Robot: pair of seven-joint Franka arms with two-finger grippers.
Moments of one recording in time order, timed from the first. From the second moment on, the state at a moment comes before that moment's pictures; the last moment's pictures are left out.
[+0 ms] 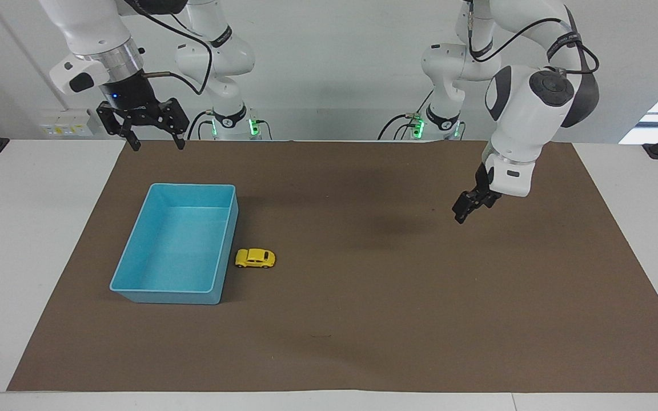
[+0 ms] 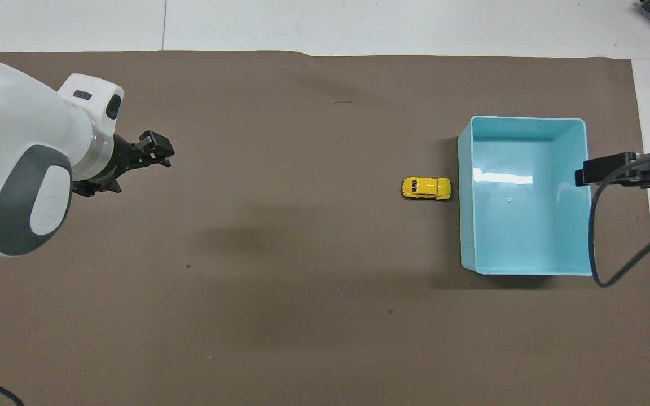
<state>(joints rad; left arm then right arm) -0.19 0.11 -0.04 -1.75 -0.03 1.89 -0.58 0.09 -0.04 -0.07 -1.57 0.06 1.61 0.04</state>
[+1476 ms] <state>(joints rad) -0.06 -0.10 -0.04 -1.68 -0.03 1.56 0.02 0.13 -0.03 -0.02 -1.59 0.06 1.59 -0.89</state>
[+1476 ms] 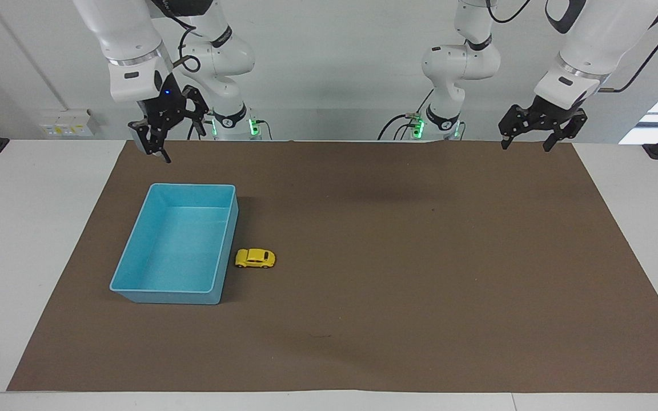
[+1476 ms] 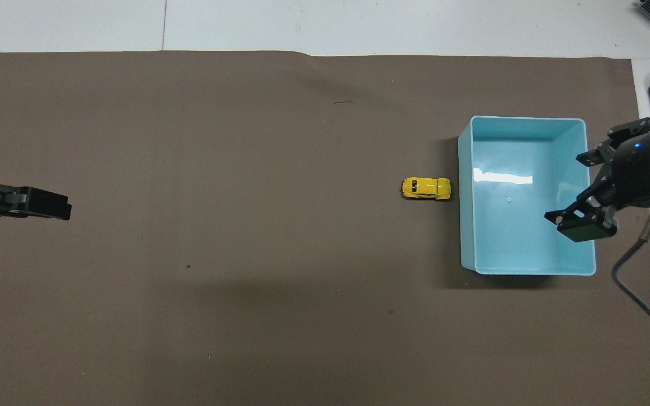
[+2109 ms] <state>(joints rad) -0.06 -0.10 -0.03 -1.68 -0.03 1.53 0.03 0.19 0.07 -0.01 -1.60 0.03 1.62 -1.14</state>
